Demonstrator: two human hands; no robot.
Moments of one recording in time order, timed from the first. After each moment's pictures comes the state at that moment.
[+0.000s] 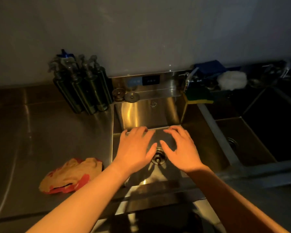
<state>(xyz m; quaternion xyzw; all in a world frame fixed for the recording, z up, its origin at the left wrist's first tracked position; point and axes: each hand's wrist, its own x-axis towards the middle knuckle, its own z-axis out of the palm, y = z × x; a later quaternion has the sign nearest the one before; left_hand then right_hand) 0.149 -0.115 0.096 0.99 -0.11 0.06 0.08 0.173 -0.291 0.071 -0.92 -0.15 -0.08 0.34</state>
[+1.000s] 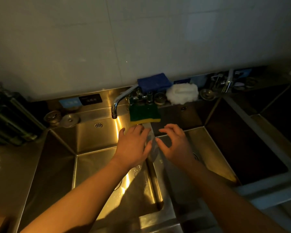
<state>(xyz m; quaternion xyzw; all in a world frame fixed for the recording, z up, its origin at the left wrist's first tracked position) 0.322 -0.360 0.091 0.99 -0.14 0.04 0.07 0.328 -0.531 0.070 -0.91 -0.13 -0.13 0.38</state>
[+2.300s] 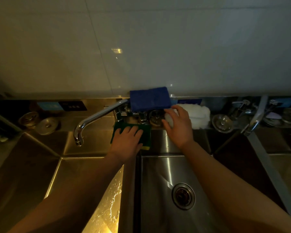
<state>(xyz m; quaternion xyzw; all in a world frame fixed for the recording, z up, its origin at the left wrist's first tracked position) 0.506 -0.408 0.024 1.00 -0.05 -0.02 -0.01 0.589 -0.596 0.032 -0.92 -0.19 -0.10 0.33</state>
